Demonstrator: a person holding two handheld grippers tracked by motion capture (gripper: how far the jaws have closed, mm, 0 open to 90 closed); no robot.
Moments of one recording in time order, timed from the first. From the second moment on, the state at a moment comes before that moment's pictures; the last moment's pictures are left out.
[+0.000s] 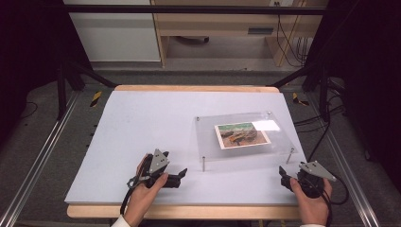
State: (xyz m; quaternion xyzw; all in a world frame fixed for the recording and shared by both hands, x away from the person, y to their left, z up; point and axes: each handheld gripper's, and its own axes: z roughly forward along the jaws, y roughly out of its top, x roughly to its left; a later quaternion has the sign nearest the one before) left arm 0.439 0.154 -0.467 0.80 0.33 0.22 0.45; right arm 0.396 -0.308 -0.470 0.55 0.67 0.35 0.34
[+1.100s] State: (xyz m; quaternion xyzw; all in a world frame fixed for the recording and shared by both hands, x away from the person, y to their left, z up) left arm 0.432 0.142 -0.468 0.78 0.31 0.19 0.50; right arm 0.420 -0.329 -0.476 0.57 0.65 0.37 0.34
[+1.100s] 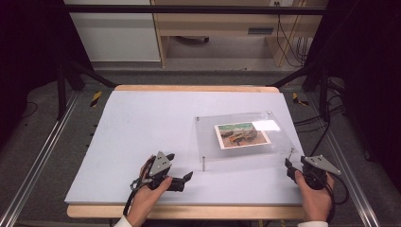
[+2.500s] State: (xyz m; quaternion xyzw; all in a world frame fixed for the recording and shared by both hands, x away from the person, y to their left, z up) left arm 0.437 0.097 -0.473 0.79 0.32 0.13 0.50; right arm 0.455 -0.336 -0.473 0.56 0.64 0.44 0.29
